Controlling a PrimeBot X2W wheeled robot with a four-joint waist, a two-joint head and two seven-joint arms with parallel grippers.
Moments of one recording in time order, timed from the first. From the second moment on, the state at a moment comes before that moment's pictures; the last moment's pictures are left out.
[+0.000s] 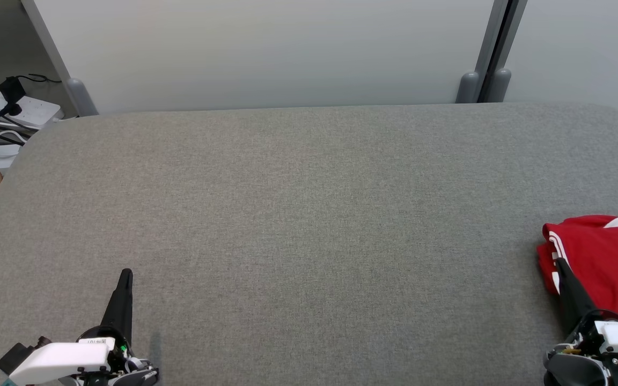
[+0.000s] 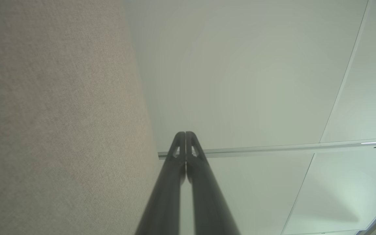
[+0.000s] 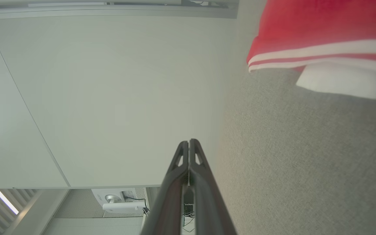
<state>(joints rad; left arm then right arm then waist) -0.05 0.04 0.08 0.27 -1.60 -0.13 0.11 -0.09 -0.04 -0.13 0.28 1.60 0.13 0.11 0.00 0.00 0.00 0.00</state>
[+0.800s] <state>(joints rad) -0.05 0.04 0.08 0.27 -1.60 -0.13 0.11 -0.09 -0.04 -0.13 0.28 1.60 0.13 0.11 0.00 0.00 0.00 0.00</state>
